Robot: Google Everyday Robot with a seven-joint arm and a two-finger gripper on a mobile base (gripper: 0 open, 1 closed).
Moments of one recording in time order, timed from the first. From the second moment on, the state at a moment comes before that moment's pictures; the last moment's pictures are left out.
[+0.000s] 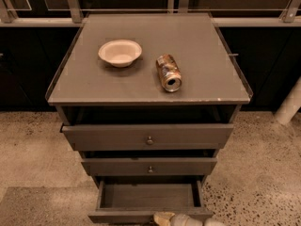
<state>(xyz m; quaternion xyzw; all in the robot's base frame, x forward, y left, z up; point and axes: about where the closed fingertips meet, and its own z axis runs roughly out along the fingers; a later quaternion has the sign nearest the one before) 0.419 -0.057 0.196 -0.15 0.82 0.43 0.34</state>
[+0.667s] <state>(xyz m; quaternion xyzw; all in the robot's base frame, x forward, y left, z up) 0.422 -0.052 0.162 -0.10 0.83 0.43 0.34</state>
